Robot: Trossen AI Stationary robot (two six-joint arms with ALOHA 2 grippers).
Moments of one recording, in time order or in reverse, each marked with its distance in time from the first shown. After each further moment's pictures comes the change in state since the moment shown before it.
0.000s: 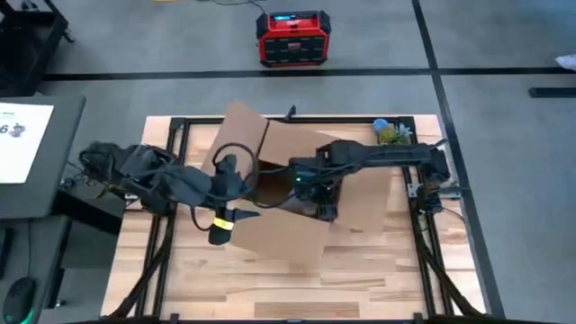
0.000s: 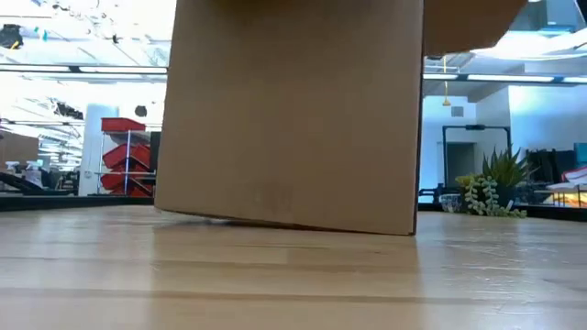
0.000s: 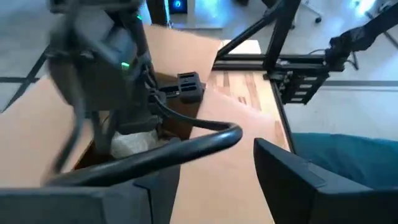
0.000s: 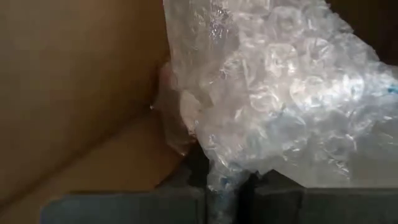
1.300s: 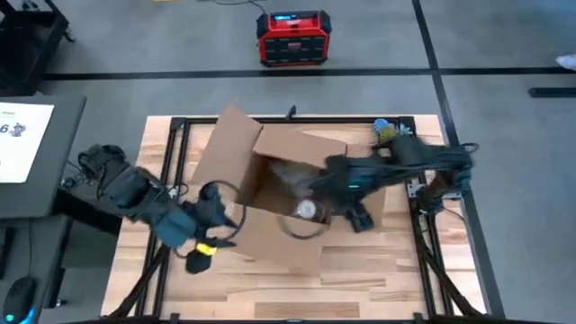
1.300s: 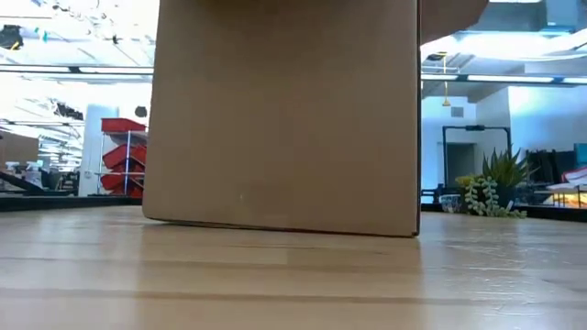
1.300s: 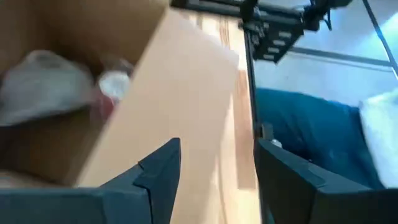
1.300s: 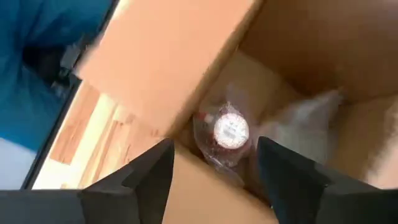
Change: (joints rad) left arm -0.266 0.002 -0.009 -0.234 -0.025 -0.408; right arm 0.260 -0.222 0.394 -0.177 0.131 0.029
